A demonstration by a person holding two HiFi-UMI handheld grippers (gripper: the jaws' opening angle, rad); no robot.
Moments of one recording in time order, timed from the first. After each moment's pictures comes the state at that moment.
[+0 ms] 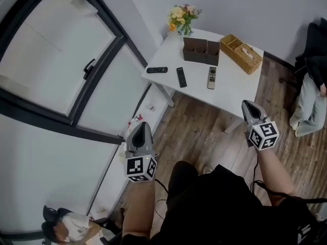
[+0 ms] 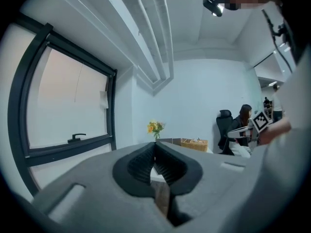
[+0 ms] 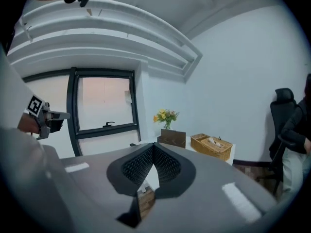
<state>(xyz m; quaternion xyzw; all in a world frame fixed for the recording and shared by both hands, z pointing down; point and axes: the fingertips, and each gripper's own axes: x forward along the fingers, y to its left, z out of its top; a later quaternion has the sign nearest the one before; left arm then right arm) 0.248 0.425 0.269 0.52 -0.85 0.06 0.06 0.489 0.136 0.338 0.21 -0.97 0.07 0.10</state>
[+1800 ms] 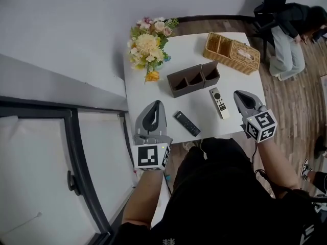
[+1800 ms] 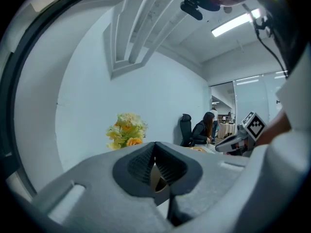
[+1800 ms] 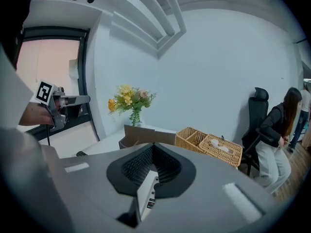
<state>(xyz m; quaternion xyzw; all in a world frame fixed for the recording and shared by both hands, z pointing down) -0.016 -0.011 0.318 0.80 -0.60 0.05 0.08 0.245 -0.061 0.393 0.41 -0.87 0.13 0.22</state>
